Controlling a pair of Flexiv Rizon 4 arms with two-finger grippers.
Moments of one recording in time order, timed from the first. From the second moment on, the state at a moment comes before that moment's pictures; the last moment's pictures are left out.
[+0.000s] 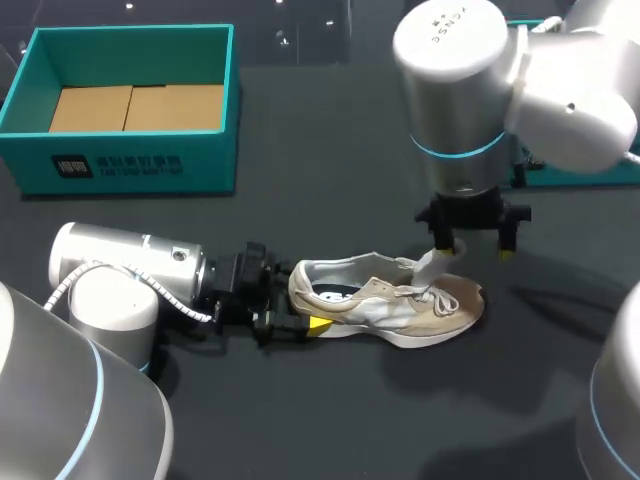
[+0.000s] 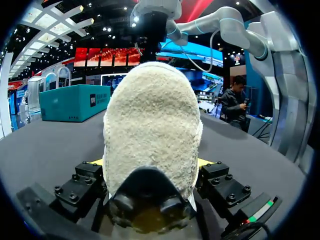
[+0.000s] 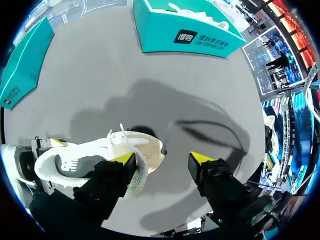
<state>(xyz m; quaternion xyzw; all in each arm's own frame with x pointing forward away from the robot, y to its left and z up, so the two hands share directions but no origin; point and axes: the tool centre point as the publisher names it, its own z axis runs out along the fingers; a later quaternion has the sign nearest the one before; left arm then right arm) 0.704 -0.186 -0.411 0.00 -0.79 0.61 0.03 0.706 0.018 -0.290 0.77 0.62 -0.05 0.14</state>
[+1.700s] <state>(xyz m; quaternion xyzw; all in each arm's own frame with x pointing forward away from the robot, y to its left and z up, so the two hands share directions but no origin) 0.704 -0.186 -0.411 0.00 -0.79 0.61 0.03 0.656 0.190 -0.241 0.14 0.98 0.07 0.10</state>
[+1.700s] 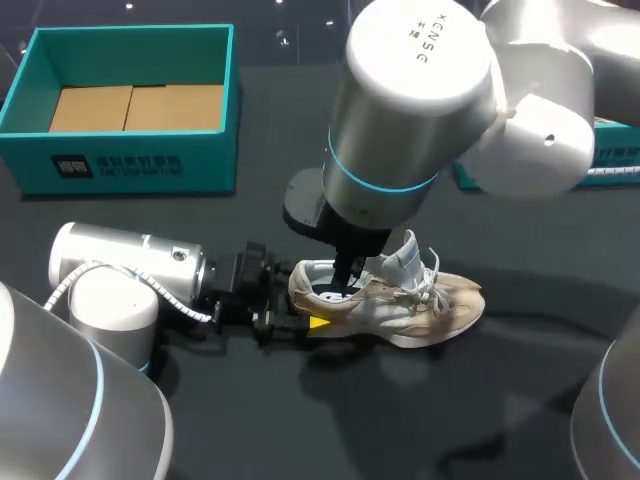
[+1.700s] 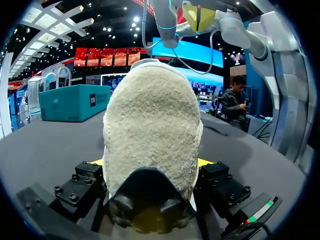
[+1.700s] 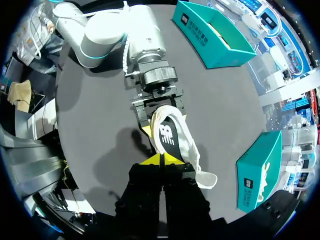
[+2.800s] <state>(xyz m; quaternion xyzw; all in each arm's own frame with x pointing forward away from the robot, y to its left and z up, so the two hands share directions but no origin) 0.704 -0.186 -0.411 0.00 -0.79 0.61 0.03 0.683 0.208 -0.311 0.10 0.98 0.10 0.10</state>
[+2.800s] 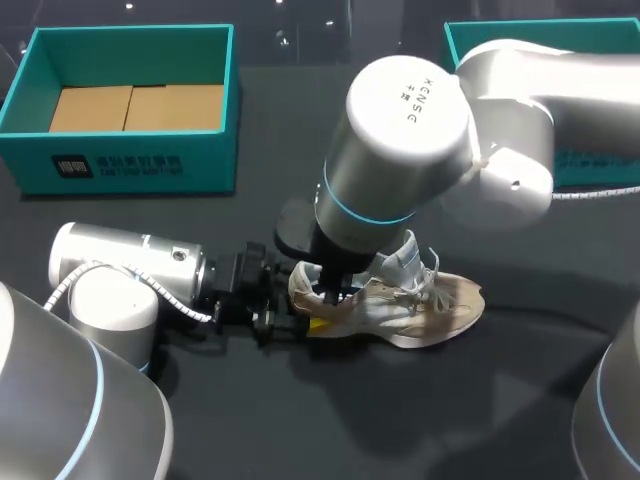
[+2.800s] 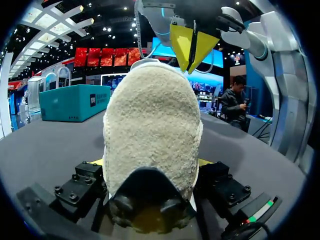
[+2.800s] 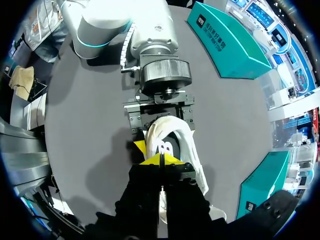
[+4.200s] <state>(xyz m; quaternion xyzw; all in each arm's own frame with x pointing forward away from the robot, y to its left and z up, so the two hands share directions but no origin) 0.703 -0.187 -0.411 0.00 -0.79 0.61 0.03 0.720 0.167 -0.377 0.13 0.98 0.05 0.13</state>
